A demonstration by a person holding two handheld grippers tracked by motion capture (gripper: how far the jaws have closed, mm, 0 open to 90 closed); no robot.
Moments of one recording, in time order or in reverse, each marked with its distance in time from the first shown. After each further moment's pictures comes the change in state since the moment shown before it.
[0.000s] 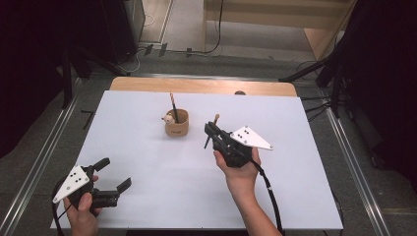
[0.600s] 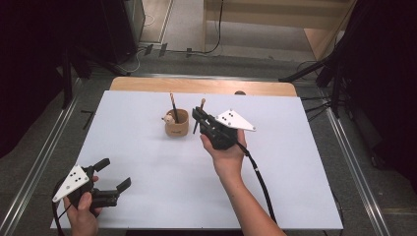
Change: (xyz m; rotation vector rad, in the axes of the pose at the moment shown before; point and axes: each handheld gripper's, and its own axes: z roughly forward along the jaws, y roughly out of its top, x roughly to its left) left arm 0.000 -0.001 0.000 -0.003 -0.009 -0.020; right arm -0.001 0.015 0.051 -0.023 0.024 -0.029
